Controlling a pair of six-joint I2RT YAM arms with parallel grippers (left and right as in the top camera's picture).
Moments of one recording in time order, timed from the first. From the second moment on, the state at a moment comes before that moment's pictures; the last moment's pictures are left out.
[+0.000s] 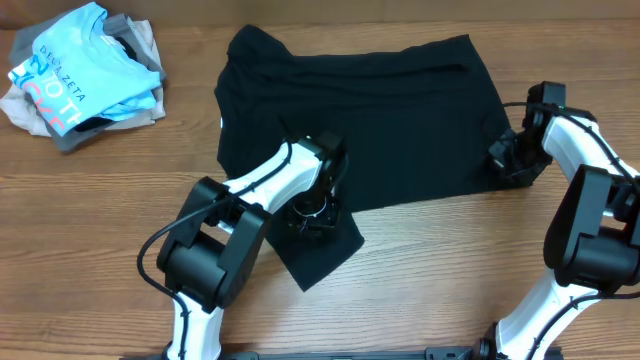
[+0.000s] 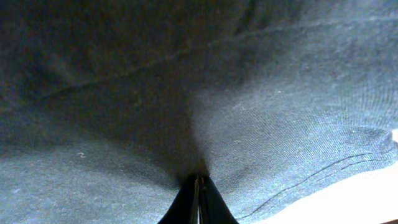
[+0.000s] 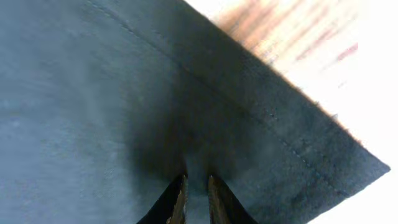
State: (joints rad) left arm -0.57 2.08 1.37 -1.08 0.26 -0.34; right arm -0.24 2.02 1.36 -0.80 -0.04 0.55
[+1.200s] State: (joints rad) left arm -0.57 2.02 1.27 -1.33 0.21 -0.40; right arm -0.27 1.82 1.30 -1.17 0.10 0.92
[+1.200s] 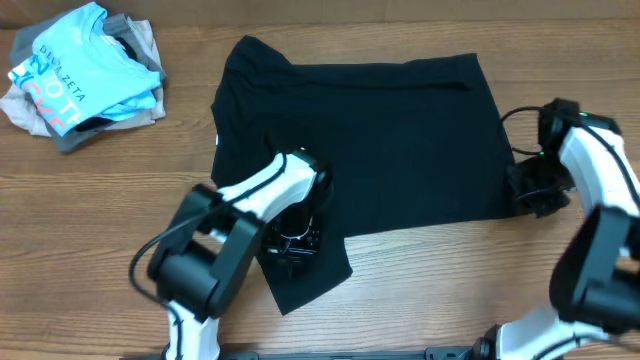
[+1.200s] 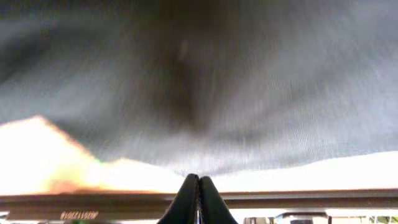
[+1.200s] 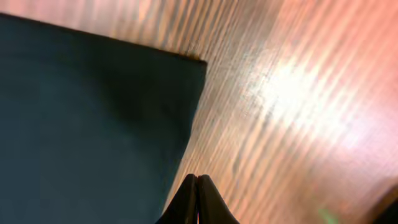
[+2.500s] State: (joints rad) left arm -0.57 1.82 1.01 -0.92 0.24 -0.47; right arm -0.27 1.77 0.99 -0.71 -0.11 0.68
